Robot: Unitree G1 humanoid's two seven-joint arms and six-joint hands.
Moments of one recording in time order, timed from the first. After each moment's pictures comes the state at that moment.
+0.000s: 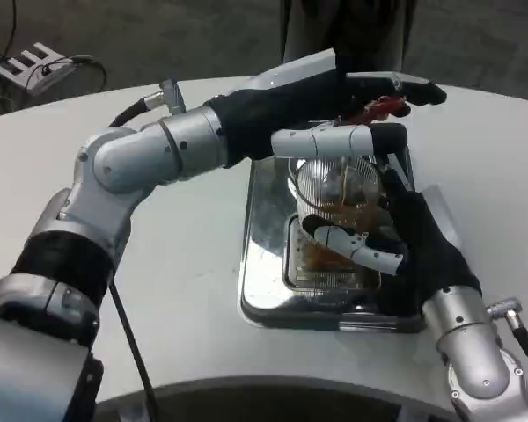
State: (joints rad) left arm -1.33 0.37 -0.20 1.12 0.12 -0.74 -0.73; right arm -0.55 -0.12 0.05 0.24 -0.28 0.05 -0.08
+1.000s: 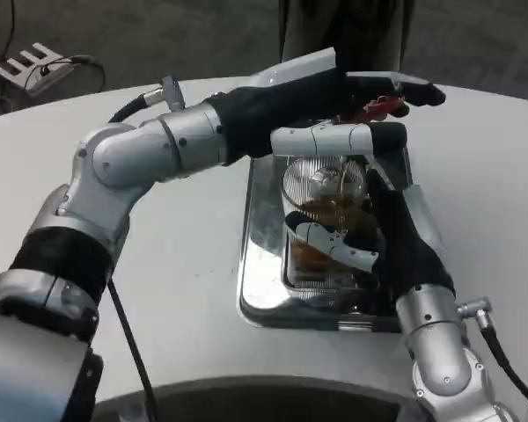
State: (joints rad) left arm -1.34 0.37 -0.20 1.13 0.12 -0.75 -0.73; right arm -0.60 -0.06 0.10 0.33 -0.33 0.05 -0.20
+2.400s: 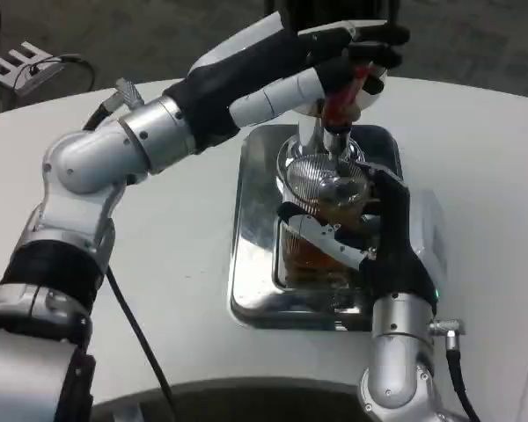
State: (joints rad) left arm -1.30 0.36 -0.01 1.14 0.00 -0.72 -0.78; right arm -0.62 0.08 0.14 0.39 -0.43 0.07 -0.55
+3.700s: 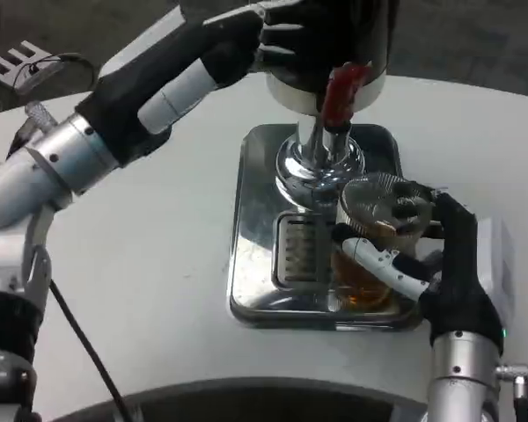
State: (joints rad) left arm -1.08 0.45 0.12 0.84 -0.19 -0.60 -0.87; right arm -0.36 0.04 0.12 0.00 -0.47 0.18 -0.47
